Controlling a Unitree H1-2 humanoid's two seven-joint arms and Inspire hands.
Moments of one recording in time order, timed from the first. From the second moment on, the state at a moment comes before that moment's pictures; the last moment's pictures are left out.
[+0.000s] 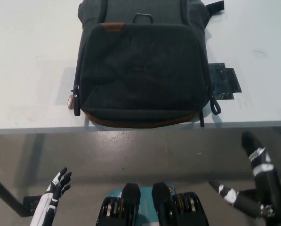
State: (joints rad) left_arm 0.11 0.18 0.00 0.14 0.00 -0.34 -0.06; right_arm 0.09 -0.07 0.04 -0.24 -0.05 -0.32 0.02
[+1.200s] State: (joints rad) left_arm 0.13 0.18 0.00 0.12 -0.03 -0.35 -0.10; right_arm -0.75 -0.17 -0.02 0.30 0.15 0.11 0.16
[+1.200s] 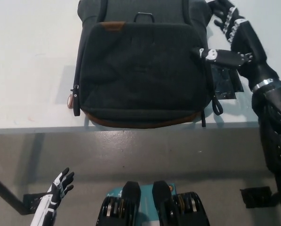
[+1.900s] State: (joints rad) left_arm 0.13 0.18 0.01 0.14 -0.01 -0.35 -0.11; right_arm -0.80 -0.16 0.01 0.51 0.15 0.02 0.23
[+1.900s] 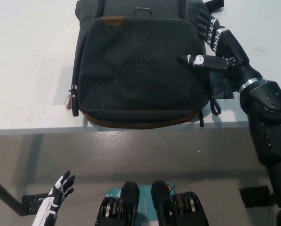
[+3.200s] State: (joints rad) left_arm 0.13 0.19 0.00 0.17 0.01 -0.36 -0.11; right_arm -0.82 -0.10 0.04 0.39 0.10 0.12 0.24
